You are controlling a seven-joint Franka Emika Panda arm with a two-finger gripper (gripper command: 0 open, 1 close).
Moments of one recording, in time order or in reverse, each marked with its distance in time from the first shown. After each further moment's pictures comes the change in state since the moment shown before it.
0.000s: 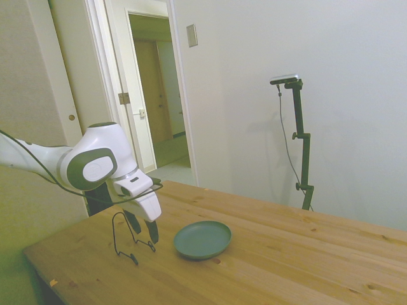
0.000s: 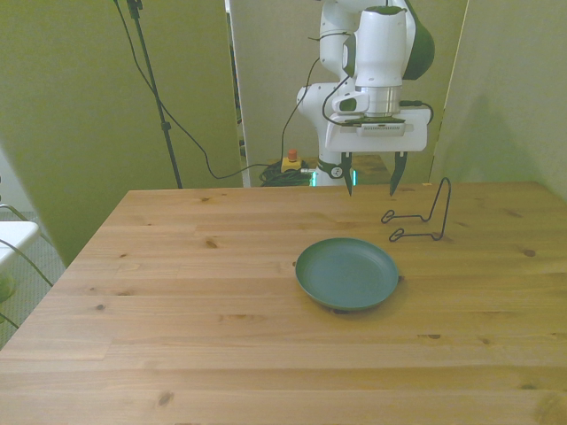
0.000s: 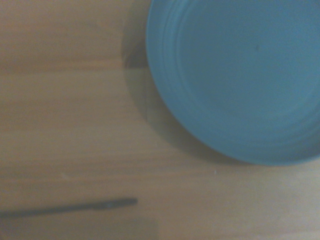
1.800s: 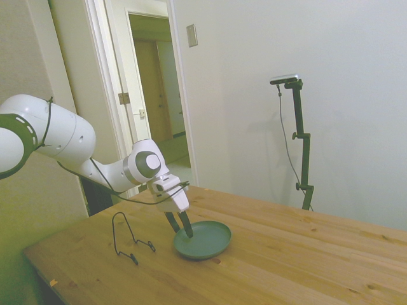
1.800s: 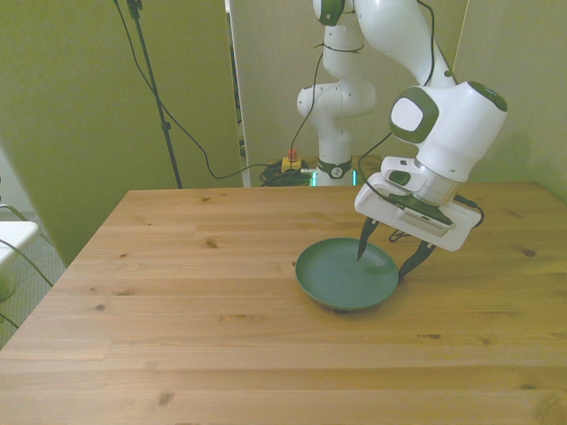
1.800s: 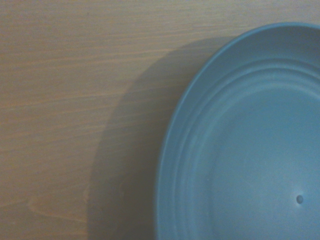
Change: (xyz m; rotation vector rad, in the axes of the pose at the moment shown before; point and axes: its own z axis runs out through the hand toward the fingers) arm 0.038 -0.137 0.115 -0.316 0.210 0.117
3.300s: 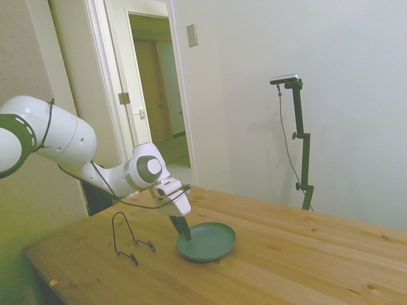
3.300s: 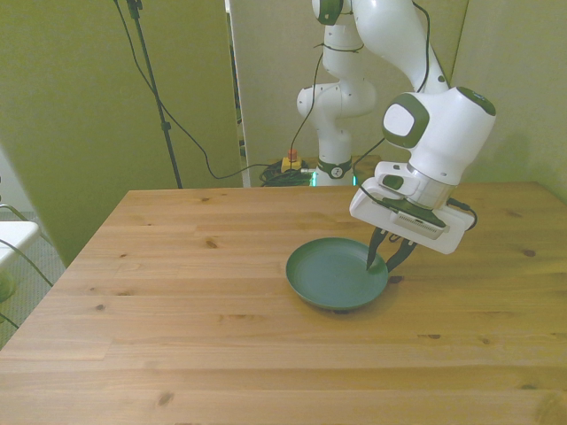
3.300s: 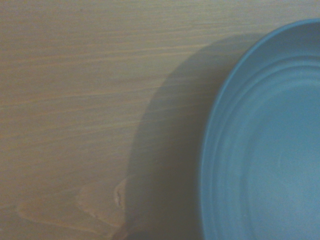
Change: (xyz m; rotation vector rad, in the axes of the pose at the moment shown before) arm 0.001 0.005 0.011 0.034 0.001 0.001
